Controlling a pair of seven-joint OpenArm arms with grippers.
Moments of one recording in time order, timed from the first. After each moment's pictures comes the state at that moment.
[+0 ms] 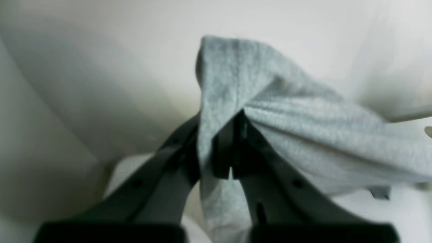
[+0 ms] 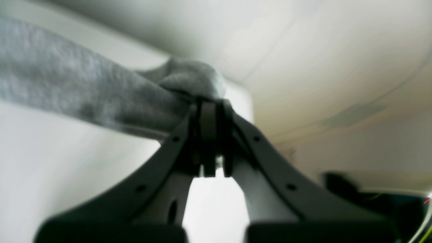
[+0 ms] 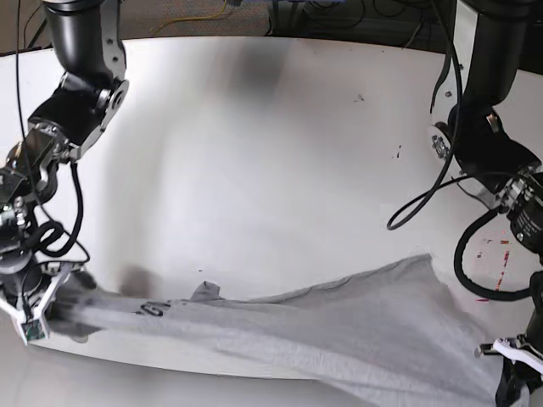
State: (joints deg) left arm -45.6 -12.1 -24.7 103.8 -23.7 -27.8 69.4; right arm 30.3 18.8 23.1 109.4 6.3 40.6 -77.4
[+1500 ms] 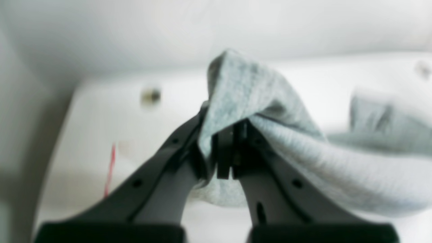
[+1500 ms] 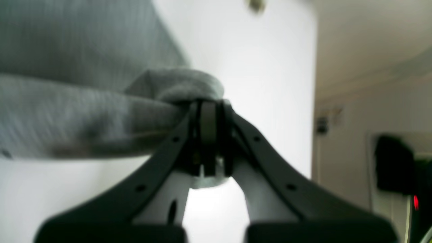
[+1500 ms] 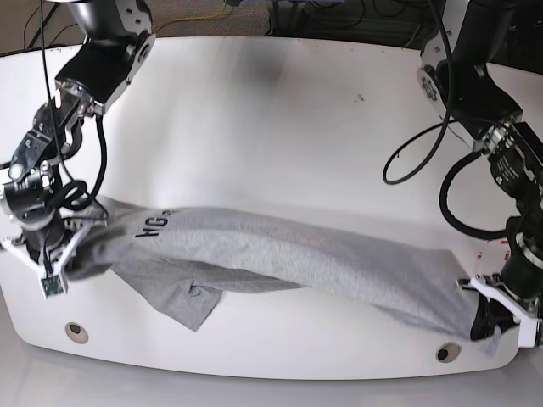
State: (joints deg) left arm -32.8 -11.9 -26.7 105.6 -29.3 -28.5 69.9; right arm 21.6 14.2 26.1 110.1 5.3 40.7 -73.6
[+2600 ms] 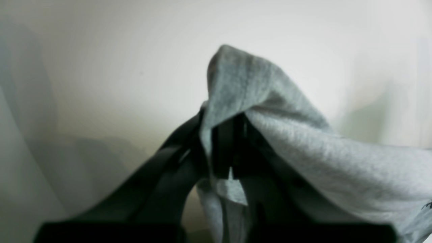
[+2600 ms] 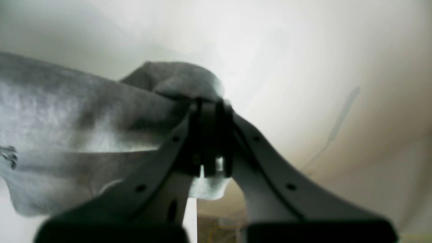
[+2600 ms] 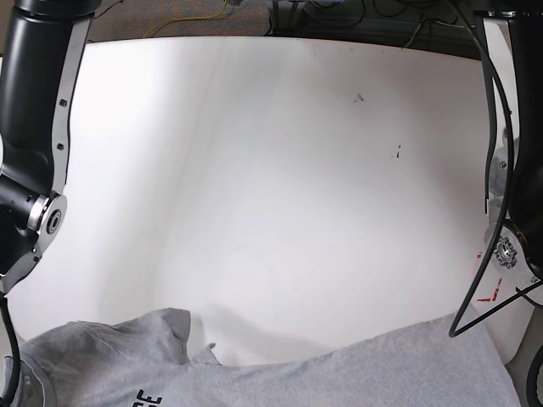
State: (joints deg) left arm -80.9 -16.0 -19.7 86.6 -26.6 -28.5 68.8; right arm 73.8 25.0 6.5 90.8 5.4 40.6 -76.1
